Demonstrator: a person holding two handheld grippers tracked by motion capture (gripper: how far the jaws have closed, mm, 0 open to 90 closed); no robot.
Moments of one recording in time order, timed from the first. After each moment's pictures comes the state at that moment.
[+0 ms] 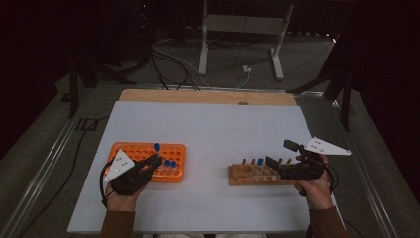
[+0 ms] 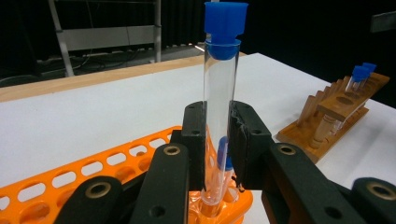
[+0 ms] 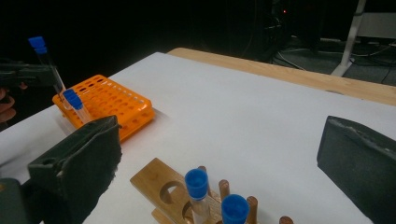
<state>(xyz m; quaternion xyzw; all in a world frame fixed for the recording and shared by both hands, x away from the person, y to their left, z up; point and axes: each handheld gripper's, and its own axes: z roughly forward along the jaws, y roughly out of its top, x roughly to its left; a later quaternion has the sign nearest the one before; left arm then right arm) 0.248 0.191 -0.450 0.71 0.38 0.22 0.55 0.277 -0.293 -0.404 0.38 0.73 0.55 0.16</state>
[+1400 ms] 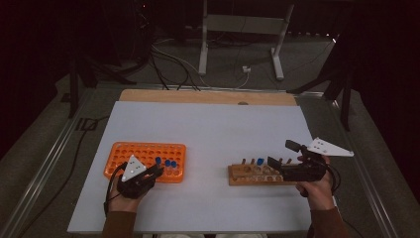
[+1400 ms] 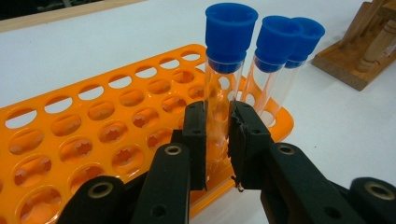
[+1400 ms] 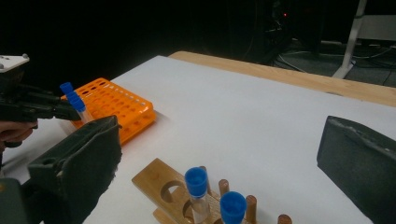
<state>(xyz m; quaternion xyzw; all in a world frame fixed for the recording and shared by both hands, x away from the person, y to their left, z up) 0.256 0.186 -0.485 0.78 0.40 0.20 0.44 0.275 -0.297 -0.405 0.38 0.72 0.55 0.16</state>
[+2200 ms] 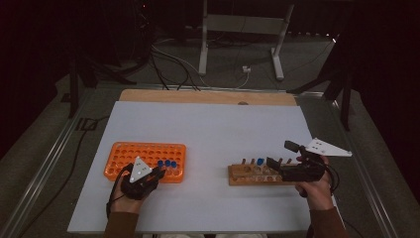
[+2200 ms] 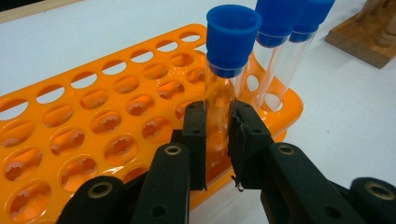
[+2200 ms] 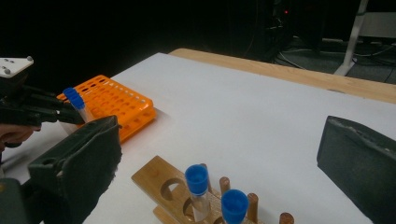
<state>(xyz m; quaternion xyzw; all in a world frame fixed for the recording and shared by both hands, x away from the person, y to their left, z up) 0.256 0.176 -0.491 0.80 0.40 0.21 0.41 0.275 -0.296 -0.407 0.38 0.73 0.55 0.16</state>
